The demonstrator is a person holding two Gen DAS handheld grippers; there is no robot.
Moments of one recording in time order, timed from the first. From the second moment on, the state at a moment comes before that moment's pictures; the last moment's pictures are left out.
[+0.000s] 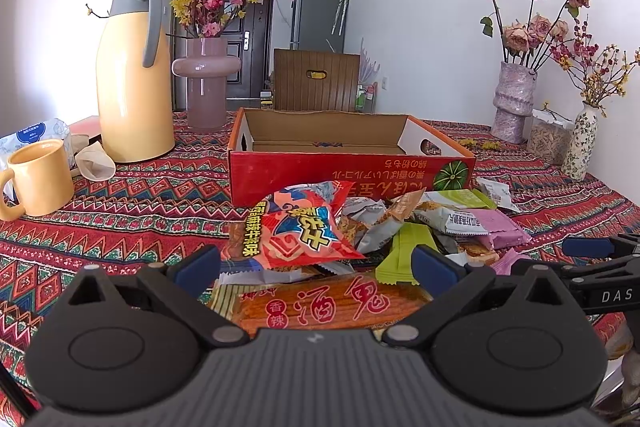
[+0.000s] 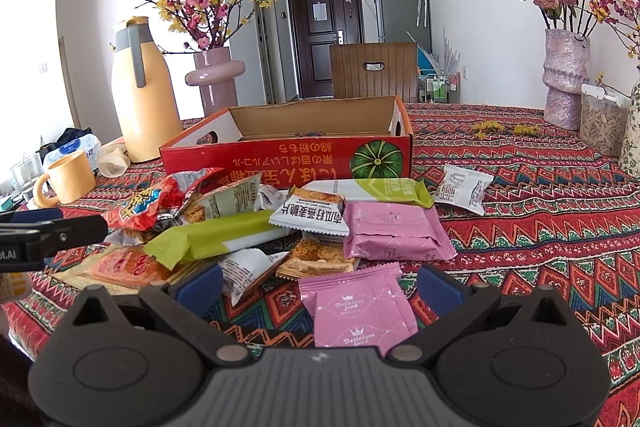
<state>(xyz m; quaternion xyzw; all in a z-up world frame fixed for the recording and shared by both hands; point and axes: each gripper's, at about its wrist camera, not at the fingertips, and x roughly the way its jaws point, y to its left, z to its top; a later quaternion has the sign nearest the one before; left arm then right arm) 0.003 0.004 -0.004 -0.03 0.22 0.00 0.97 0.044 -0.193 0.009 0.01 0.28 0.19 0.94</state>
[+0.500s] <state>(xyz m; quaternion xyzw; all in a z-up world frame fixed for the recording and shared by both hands) 0.004 0.005 -0.004 -0.03 0.22 0.00 0.97 0.045 -0.193 0.009 0.01 0.28 0.19 0.94</state>
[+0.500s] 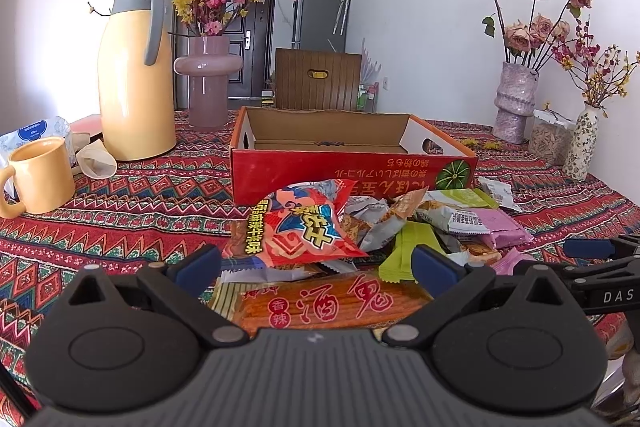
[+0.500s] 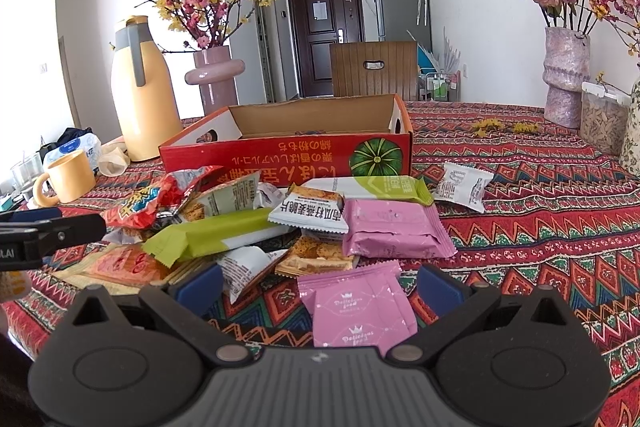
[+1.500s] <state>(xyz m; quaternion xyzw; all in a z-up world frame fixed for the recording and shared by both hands) 0.013 0.025 -0.018 -0.05 0.24 0.00 0.97 0.072 -0.202 -0.025 -0.02 0.34 0.19 0.92</state>
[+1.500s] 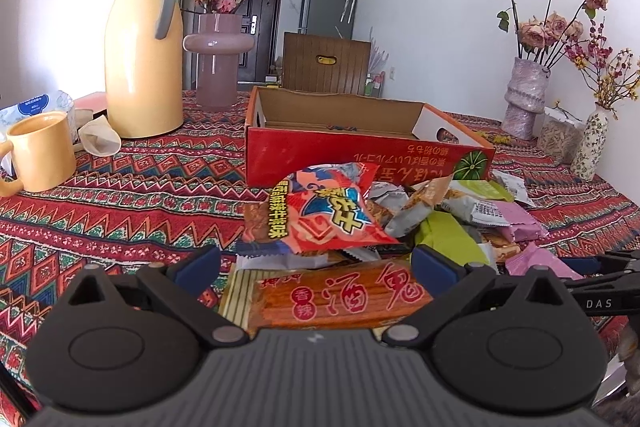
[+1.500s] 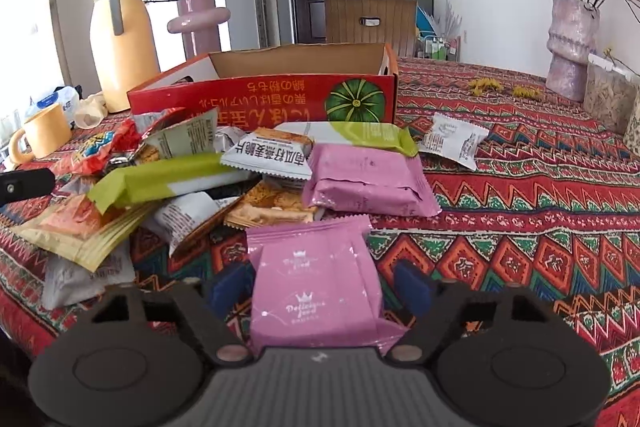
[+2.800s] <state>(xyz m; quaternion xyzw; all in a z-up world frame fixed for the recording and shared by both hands) 0.134 0.030 -0.012 -0.06 0.37 0.02 0.93 0.114 -0.216 0.005 0.00 0.28 0.17 0.95</state>
